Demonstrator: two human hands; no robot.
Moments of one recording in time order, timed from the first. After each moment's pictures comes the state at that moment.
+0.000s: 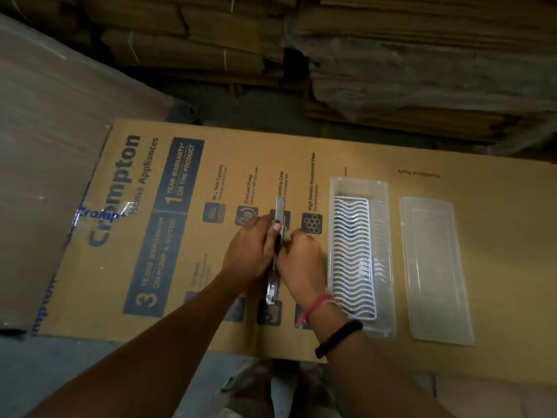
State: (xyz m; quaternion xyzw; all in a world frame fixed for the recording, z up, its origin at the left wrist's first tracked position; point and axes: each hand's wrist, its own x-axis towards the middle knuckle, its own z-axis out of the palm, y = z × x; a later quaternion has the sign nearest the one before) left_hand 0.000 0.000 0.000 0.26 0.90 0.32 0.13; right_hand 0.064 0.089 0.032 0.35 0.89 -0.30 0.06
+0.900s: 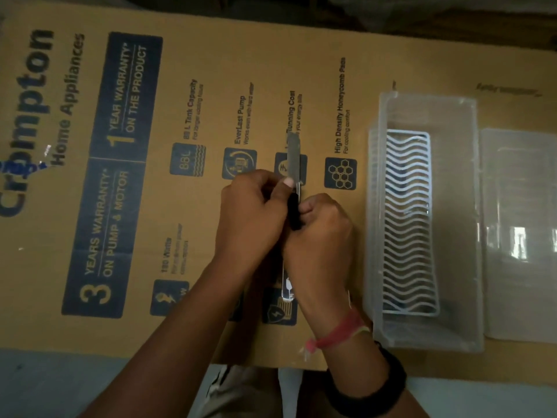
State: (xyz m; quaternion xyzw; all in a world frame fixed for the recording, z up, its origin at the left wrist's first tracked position) left_hand -0.002 0.012 -0.012 0.06 0.86 0.46 0.21; right_hand 0.067 0.072 -0.016 0.41 0.84 -0.36 -0.06
